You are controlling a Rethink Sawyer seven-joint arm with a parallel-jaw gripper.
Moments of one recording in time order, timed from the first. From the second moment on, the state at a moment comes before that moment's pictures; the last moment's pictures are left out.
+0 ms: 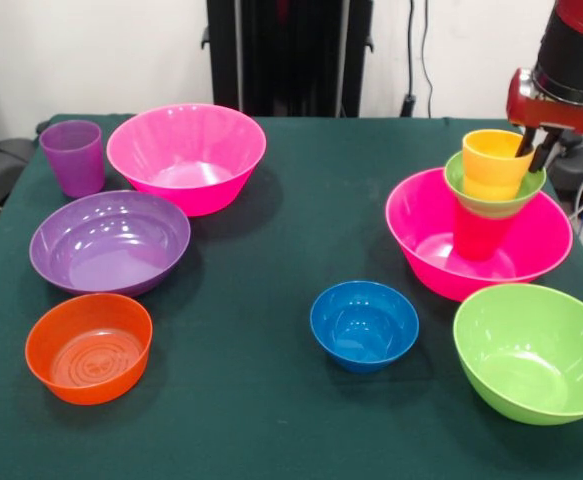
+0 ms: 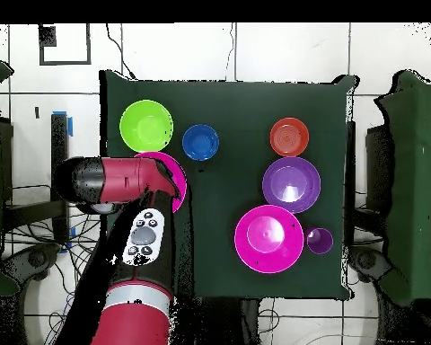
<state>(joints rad) 0.23 -0.51 -0.13 1.47 0.18 0.80 1.98</state>
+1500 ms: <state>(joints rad) 0.27 -0.51 -0.17 1.50 0.22 0.80 1.98</state>
